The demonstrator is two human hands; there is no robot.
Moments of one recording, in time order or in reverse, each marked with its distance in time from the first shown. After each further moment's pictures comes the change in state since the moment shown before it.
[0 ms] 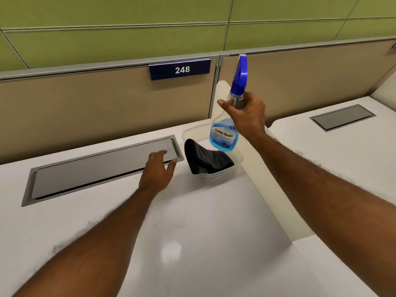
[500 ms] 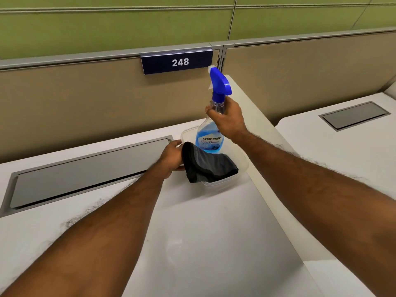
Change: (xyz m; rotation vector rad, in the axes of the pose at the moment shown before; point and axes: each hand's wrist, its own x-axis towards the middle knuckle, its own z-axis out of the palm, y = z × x) left_hand 0.086 0.049 0.038 -0.631 -0.289 -0.502; right_hand 0.036 0.051 0.070 0.065 -0.261 0.053
